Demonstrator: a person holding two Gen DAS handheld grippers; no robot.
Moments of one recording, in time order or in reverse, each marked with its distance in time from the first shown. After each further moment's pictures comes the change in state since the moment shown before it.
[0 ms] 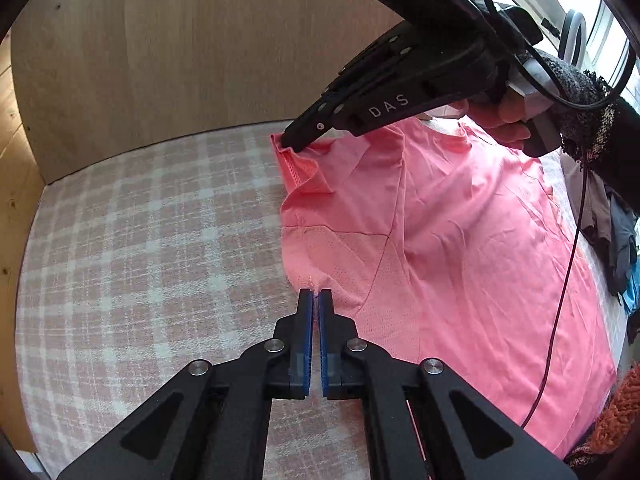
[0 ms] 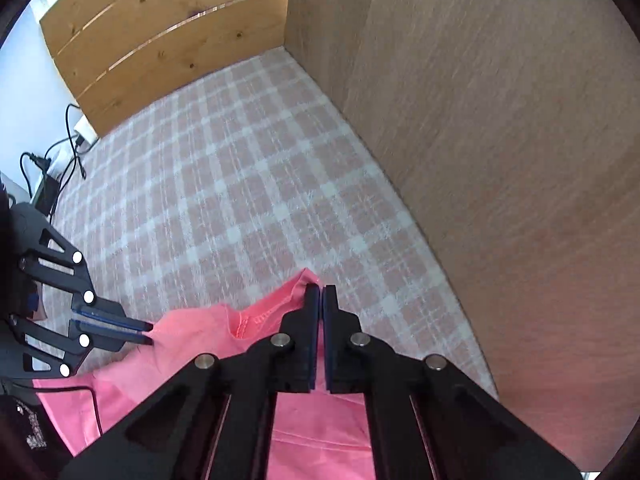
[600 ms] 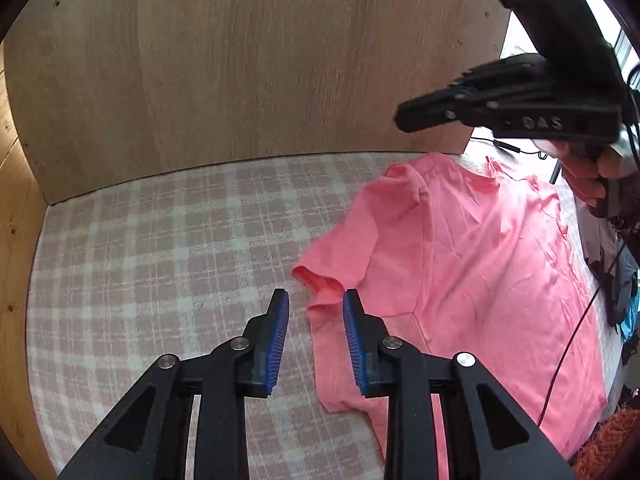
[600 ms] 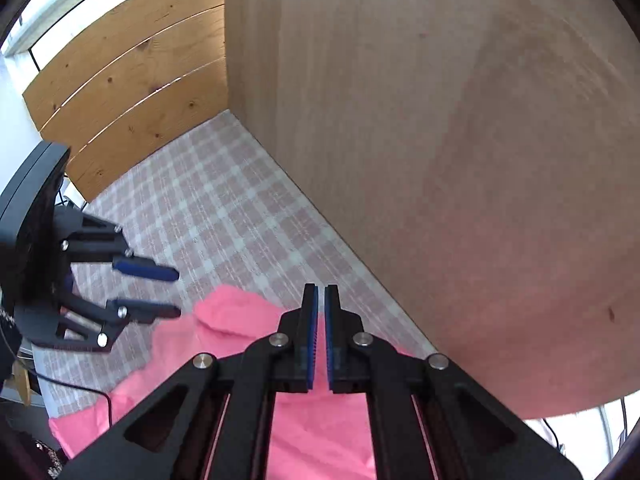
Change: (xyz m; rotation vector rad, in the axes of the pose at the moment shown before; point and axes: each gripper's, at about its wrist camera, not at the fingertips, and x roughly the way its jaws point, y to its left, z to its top) left arm 0.023 0.031 0.052 -0.038 0.031 -0.019; right arm -0.095 -0.059 -0.100 0.193 -0.085 -0.079
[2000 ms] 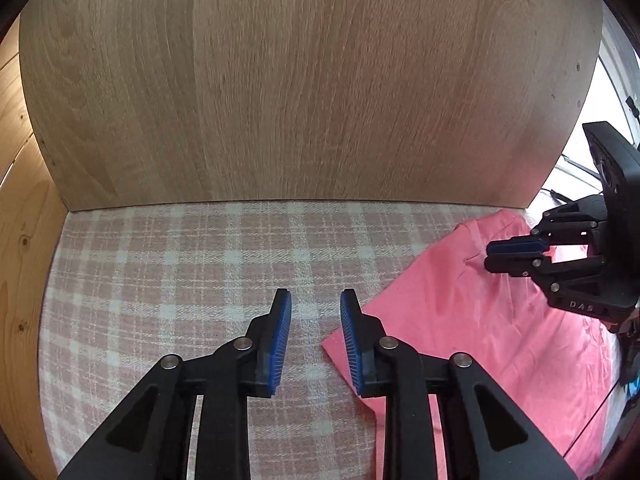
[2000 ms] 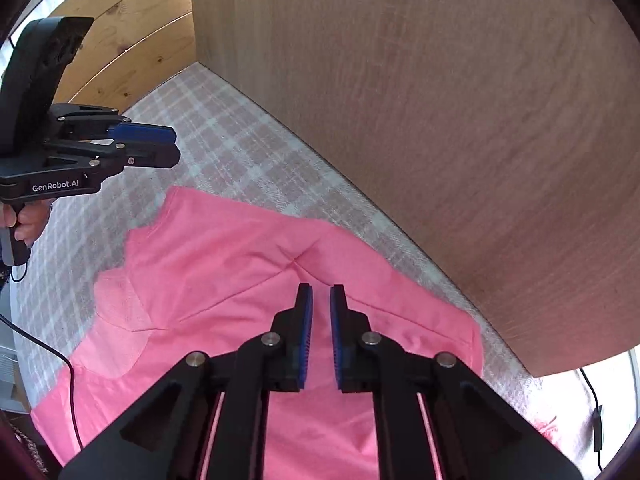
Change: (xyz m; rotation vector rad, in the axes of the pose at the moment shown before) left arm 0.024 0.030 0.039 -0.145 -0.040 0.097; right arm 0.069 -0.028 -0.057 0.034 0.057 -0.022
